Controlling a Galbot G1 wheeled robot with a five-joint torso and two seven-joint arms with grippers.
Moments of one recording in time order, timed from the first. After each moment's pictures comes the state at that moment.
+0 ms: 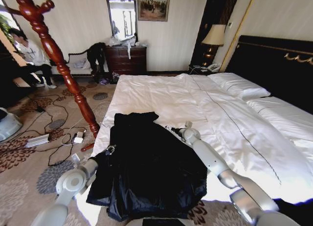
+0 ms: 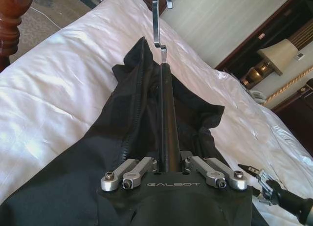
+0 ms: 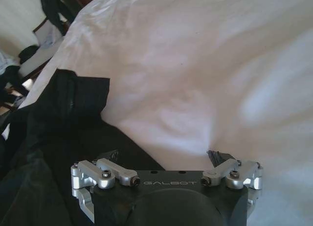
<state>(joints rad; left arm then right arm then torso) 1.44 -1.02 -0.61 -2.09 -1.34 0.46 -0.25 -0.53 1.10 0.00 1.15 1.25 -0.51 0.10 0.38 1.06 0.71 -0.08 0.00</state>
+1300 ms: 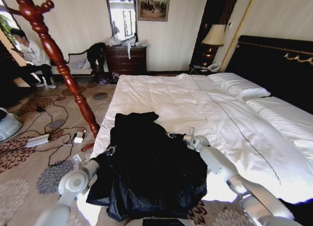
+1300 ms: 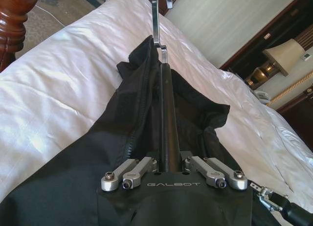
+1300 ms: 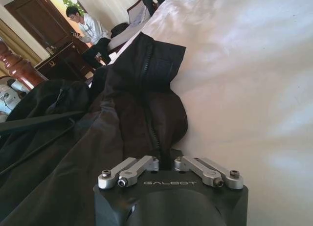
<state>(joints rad) 1.43 -1.04 -0.60 -2.08 -1.32 0.46 -0.26 -0.54 1.06 -0.03 1.05 0.98 -0.44 -0.49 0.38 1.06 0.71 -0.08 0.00</state>
